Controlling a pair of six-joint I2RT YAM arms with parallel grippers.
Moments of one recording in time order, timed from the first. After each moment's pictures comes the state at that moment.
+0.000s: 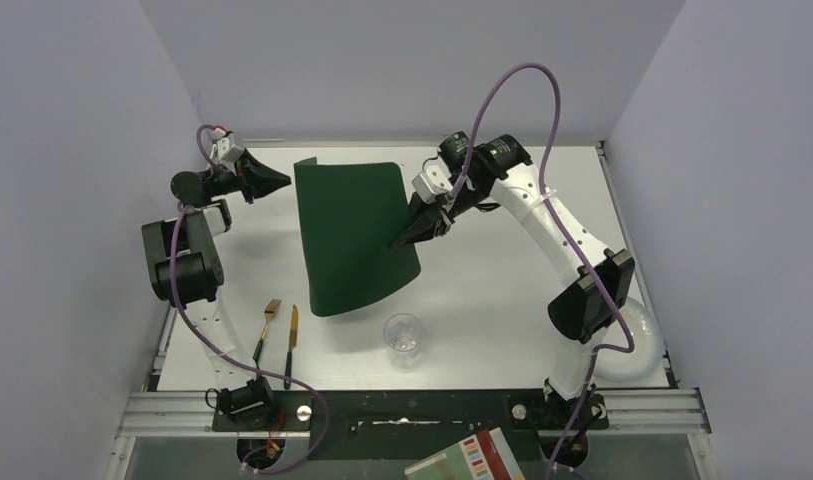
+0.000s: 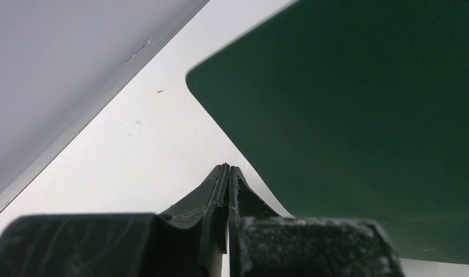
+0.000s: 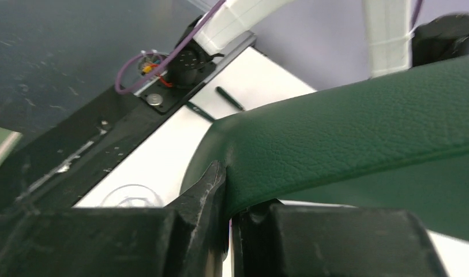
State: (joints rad) left arm 0.29 2.12 1.30 1.54 1.55 -0.80; right arm 0.58 1.87 2.05 -1.44 -1.41 -1.57
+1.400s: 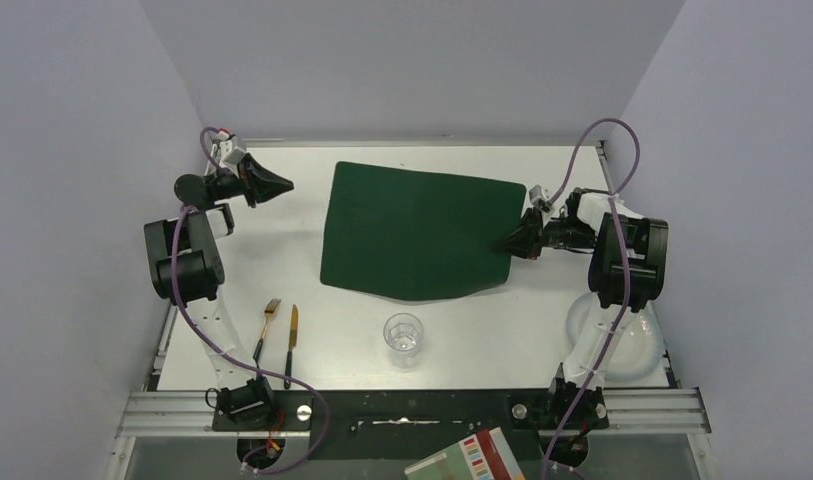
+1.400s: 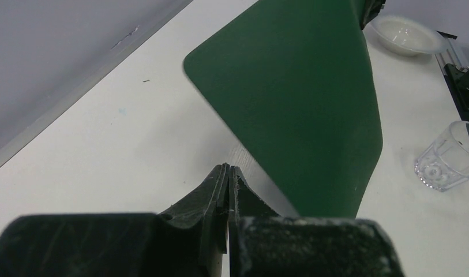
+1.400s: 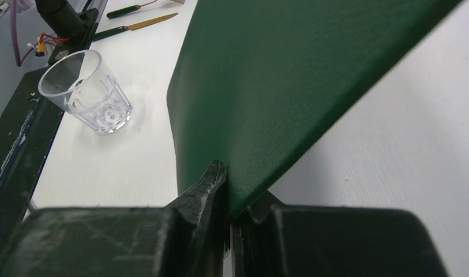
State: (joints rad) left arm 0.28 2.12 1.26 1.54 1.55 -0.83; right arm -0.15 1.99 1.33 -1.45 -1.47 -1.91
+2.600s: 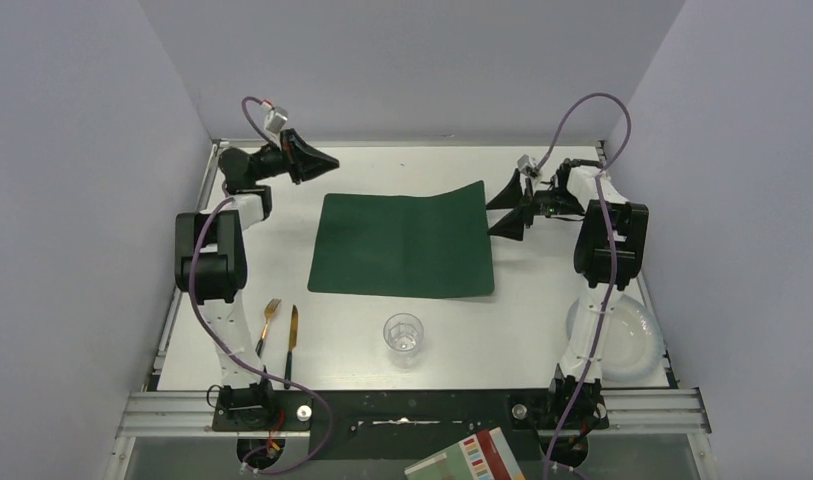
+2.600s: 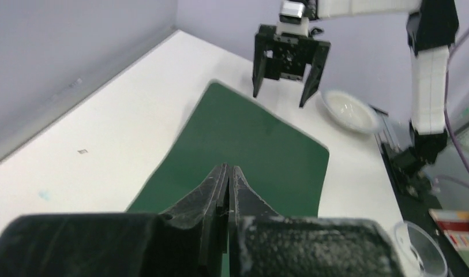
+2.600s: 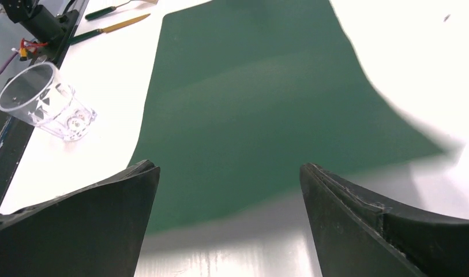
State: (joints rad) left arm 0.04 2.11 1.32 1.42 1.34 -0.97; right arm -0.11 2.26 1.74 -1.43 -1.43 -1.68
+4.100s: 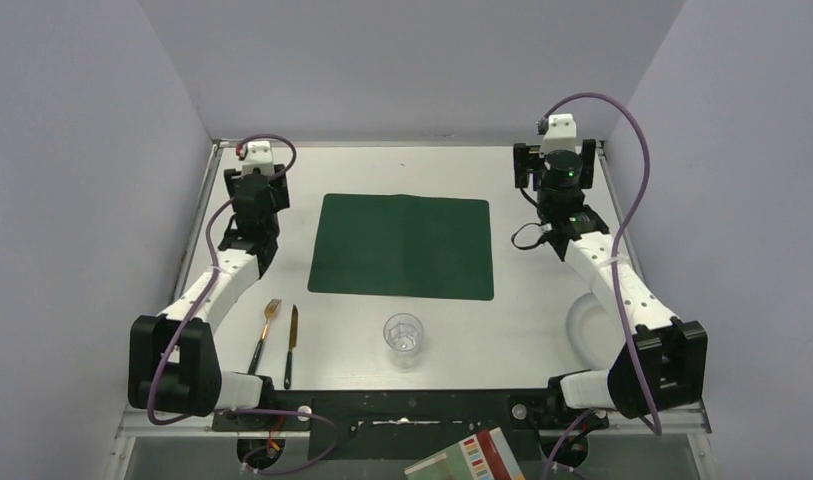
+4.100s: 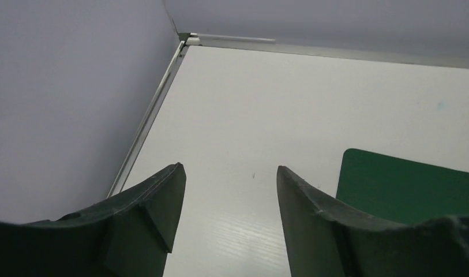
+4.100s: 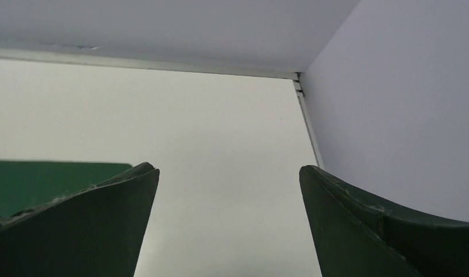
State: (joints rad) left arm -0.14 1.36 0.86 0.26 -0.44 0.04; right arm 0.21 1.36 1.09 0.04 0.49 -0.16
